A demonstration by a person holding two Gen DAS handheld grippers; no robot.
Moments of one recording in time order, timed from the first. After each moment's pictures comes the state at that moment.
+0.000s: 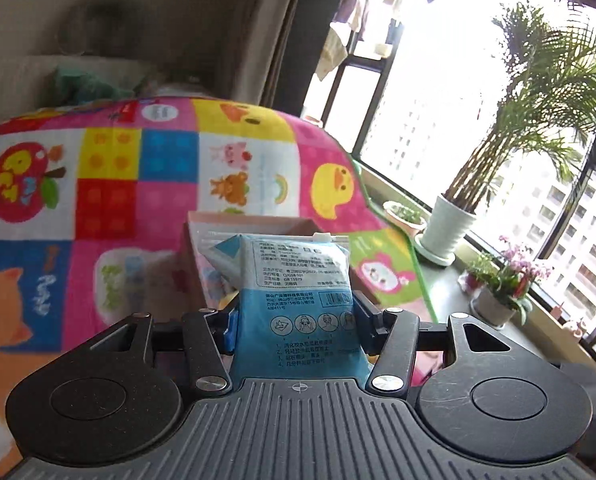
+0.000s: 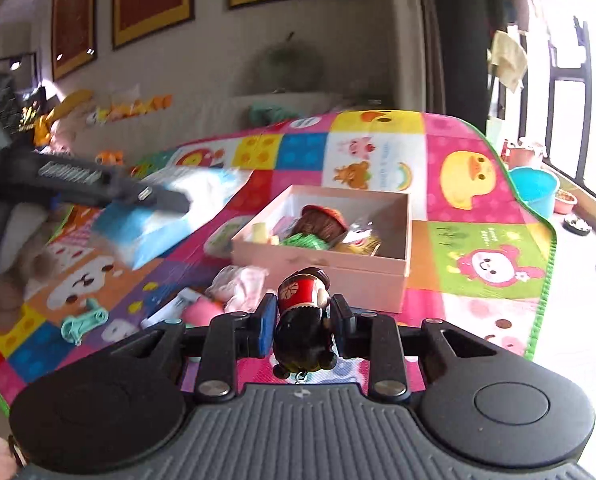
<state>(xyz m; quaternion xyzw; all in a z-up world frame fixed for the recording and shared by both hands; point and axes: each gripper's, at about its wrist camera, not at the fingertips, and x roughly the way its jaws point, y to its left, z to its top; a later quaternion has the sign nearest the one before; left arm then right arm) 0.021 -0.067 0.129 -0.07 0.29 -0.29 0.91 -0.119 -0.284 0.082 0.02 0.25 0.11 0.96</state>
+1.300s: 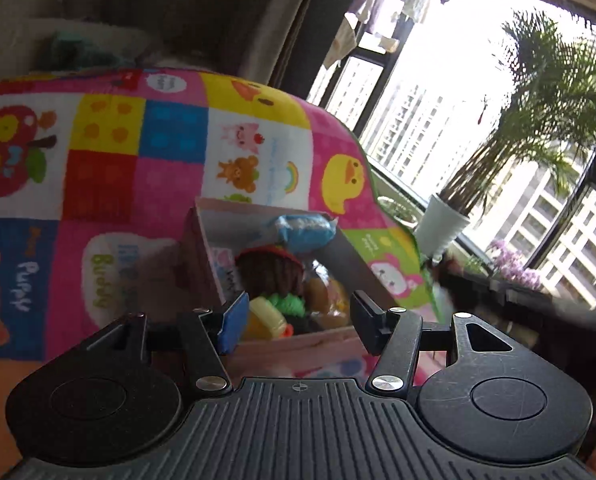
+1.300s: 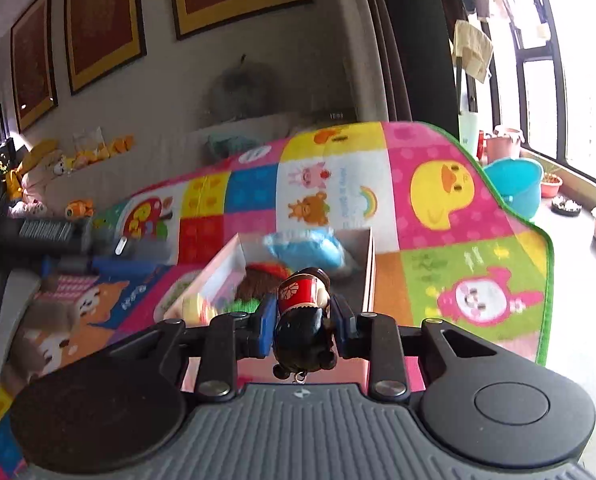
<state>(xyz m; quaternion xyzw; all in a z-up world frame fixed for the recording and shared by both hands) 0.051 -0.034 0.098 -0.09 0.31 -0.28 0.90 -0.024 -0.320 0.100 0.07 0.22 0.08 0.97</state>
